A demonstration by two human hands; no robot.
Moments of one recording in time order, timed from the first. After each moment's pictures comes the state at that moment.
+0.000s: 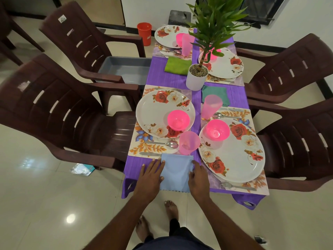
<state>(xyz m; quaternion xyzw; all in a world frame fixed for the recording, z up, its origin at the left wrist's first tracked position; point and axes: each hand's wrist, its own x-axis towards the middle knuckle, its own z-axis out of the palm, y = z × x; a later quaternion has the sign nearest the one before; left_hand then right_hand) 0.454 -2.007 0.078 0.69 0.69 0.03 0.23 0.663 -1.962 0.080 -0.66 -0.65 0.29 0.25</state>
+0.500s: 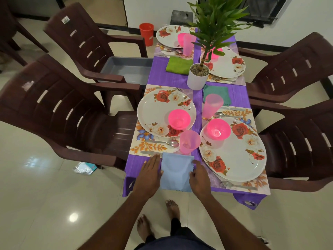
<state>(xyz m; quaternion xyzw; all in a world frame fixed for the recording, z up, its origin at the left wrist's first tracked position) 0.451 -2.003 0.088 0.63 0.71 0.12 0.28 0.667 -1.953 0.078 -0.67 -0.62 0.34 0.22</state>
